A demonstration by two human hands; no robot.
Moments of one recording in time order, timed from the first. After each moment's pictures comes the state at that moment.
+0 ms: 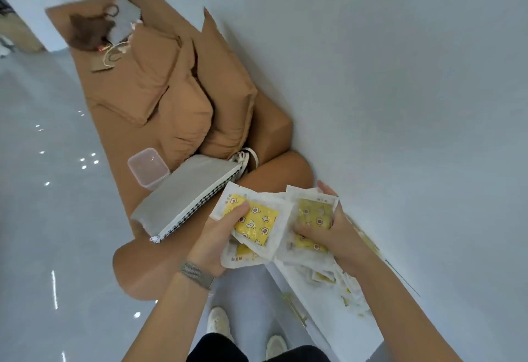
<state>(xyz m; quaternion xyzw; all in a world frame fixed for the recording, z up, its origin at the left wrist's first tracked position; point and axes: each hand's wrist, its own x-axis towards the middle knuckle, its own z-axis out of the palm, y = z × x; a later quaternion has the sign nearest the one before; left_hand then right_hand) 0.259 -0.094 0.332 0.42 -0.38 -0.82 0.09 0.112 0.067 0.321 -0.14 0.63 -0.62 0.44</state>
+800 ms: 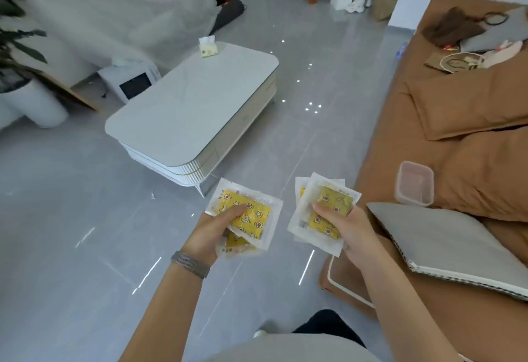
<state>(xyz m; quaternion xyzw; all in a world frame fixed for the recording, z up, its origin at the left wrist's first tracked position) 0.827 -0.192 0.339 0.63 -0.17 -0.58 0.49 0.593 -0.261 0.332 -0.34 0.53 -0.34 0.69</state>
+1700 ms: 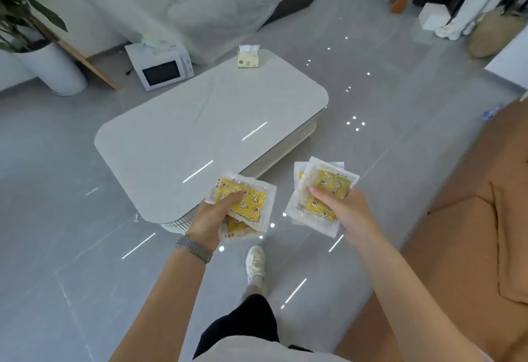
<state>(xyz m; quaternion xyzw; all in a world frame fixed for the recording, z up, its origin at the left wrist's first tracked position) 0.986 -0.677 0.299 0.62 -0.02 -0.50 0.61 0.791 -0.815 0.325 -0.46 0.51 -0.24 0.69</state>
